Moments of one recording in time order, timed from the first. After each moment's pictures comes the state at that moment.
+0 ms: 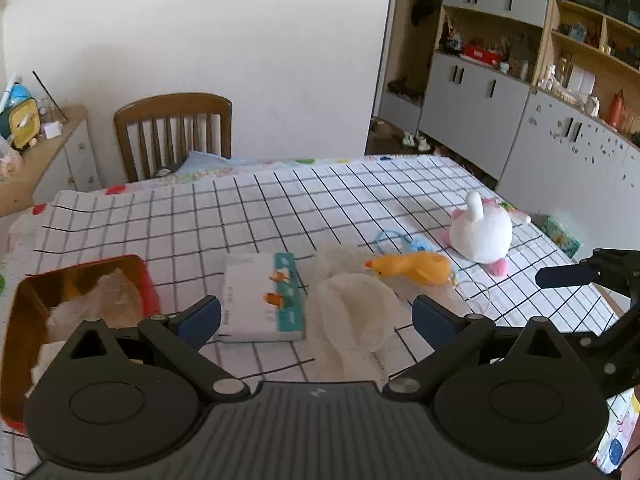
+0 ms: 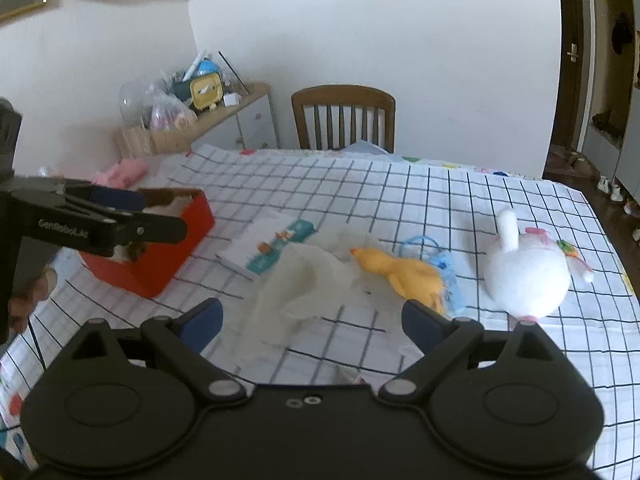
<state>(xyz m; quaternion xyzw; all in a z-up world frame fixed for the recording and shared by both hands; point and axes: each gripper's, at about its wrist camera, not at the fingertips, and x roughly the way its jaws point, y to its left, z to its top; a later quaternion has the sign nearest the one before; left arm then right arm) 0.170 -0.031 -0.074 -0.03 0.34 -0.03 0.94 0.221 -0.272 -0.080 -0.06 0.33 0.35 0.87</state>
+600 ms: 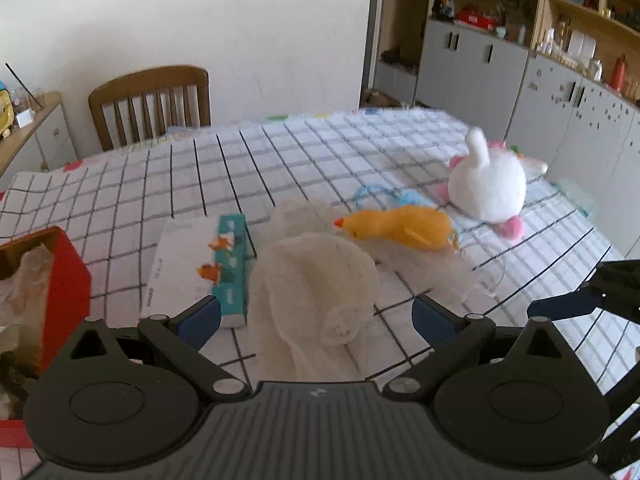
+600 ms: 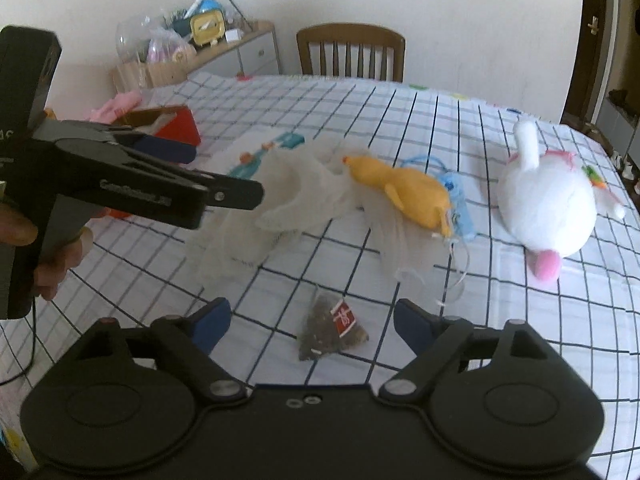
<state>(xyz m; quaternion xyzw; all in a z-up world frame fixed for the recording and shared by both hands) 0.216 -0.081 -0.145 -0.01 0.38 -0.03 0.93 0.230 -0.274 -0.141 -0.11 0.40 0.36 0.84</state>
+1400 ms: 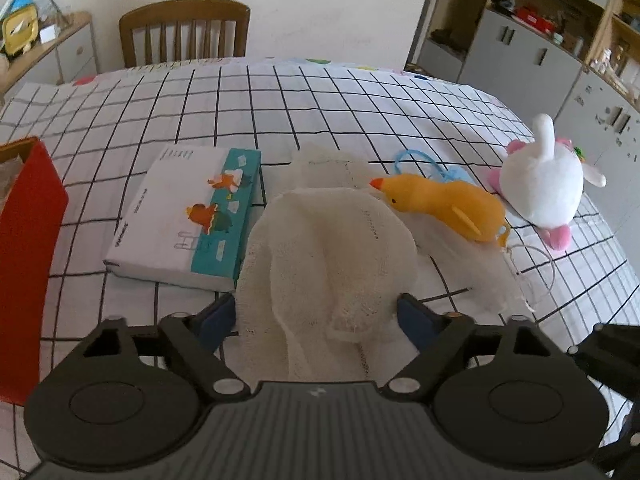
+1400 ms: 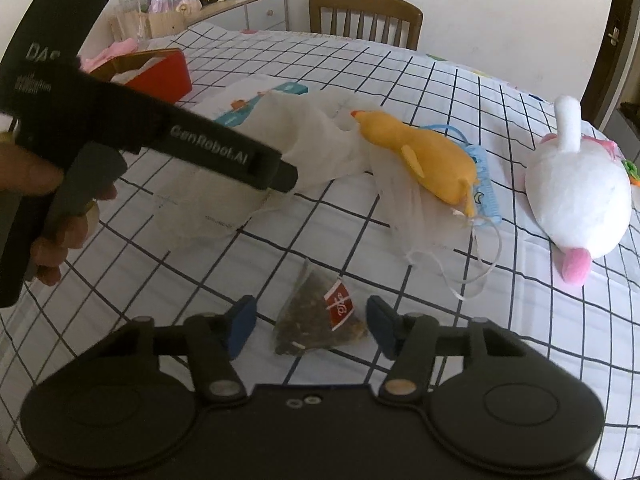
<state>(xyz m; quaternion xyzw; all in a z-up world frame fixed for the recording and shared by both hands) 0.250 -0.072 -0.185 -0.10 0.43 0.02 0.90 0.244 -0.250 -0.177 -0.17 0.41 0.36 0.82</state>
